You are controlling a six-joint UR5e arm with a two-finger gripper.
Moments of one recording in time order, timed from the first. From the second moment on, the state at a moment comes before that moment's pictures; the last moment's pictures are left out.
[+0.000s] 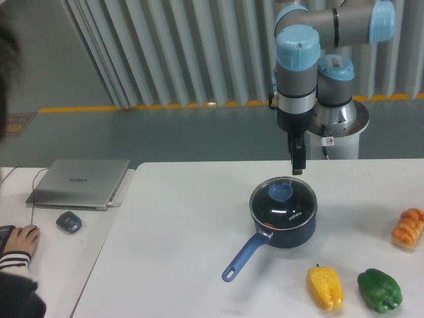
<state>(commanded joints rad) 2.20 -1.68 -1.46 -1.60 1.49 1.51</state>
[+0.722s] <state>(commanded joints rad) 2.17 -1.69 -1.51 -1.59 1.50 1.48</state>
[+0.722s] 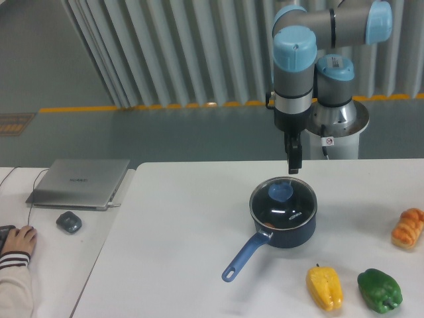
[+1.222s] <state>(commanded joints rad) 2.13 -1.77 -1.49 -1.50 1.55 1.43</state>
